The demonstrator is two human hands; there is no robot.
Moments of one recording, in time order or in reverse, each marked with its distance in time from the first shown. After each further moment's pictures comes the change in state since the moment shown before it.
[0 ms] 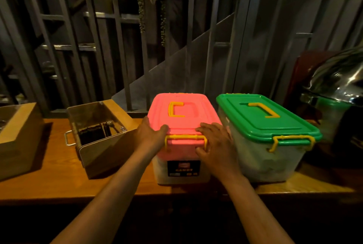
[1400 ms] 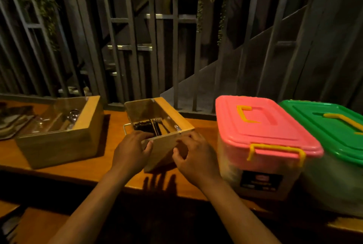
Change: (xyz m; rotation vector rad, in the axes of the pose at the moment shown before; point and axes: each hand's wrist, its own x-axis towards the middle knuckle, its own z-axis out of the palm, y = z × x) left_hand 0.031 -0.129 -0.170 0.615 0.164 0.340; right_hand 0.021 -0.184 0.091 0.356 -0.247 -0.060
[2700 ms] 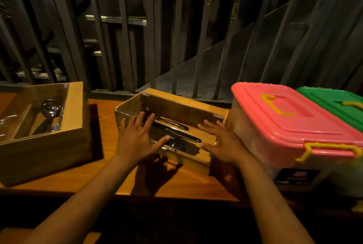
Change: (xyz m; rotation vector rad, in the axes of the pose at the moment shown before) left_hand 0.079 -0.105 0.053 0.287 -0.214 0.174; right_hand 0.064 0.047 0.047 -0.146 -0.403 0.314
